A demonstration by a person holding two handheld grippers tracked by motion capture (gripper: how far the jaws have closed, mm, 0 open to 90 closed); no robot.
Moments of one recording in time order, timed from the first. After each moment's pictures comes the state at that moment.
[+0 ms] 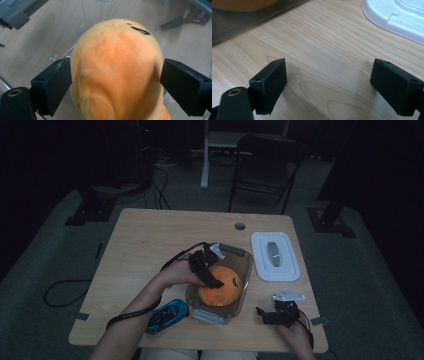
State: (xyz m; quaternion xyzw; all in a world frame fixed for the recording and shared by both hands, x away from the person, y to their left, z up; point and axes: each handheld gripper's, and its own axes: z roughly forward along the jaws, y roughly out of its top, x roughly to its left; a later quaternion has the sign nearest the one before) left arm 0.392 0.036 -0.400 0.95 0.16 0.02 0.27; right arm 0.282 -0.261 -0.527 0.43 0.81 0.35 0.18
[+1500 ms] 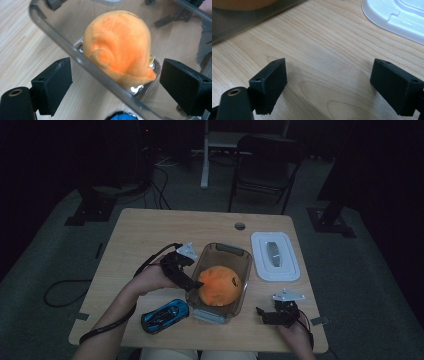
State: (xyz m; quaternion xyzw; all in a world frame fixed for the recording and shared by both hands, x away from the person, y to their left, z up) left arm 0.361 0.111 -0.377 0.93 0.18 0.05 0.33; right arm 0.282 -0.261 -0.527 0.43 0.81 0.35 0.18
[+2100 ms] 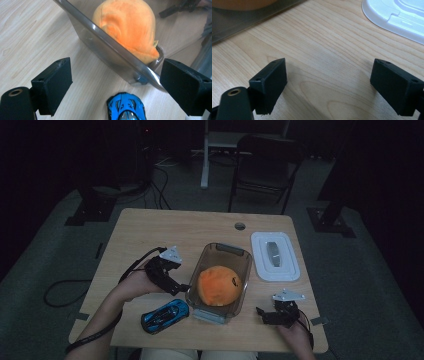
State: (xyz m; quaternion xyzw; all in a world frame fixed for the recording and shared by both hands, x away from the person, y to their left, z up) left arm 0.345 0.147 -0.381 0.92 0.21 0.06 0.33; right arm 0.282 -0.261 -0.527 0.43 0.81 0.35 0.18
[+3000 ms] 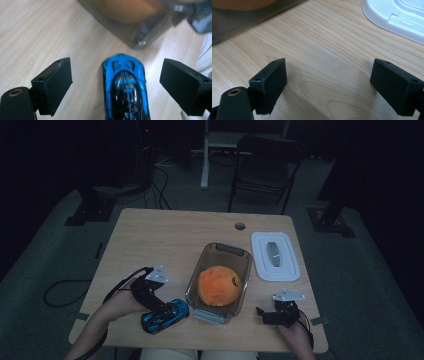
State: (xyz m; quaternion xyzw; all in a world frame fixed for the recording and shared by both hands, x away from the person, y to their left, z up) left arm 0.310 0.181 -0.422 0.93 0.22 0.06 0.29; right arm 0.282 -0.261 -0.527 0.43 0.81 0.35 0.18
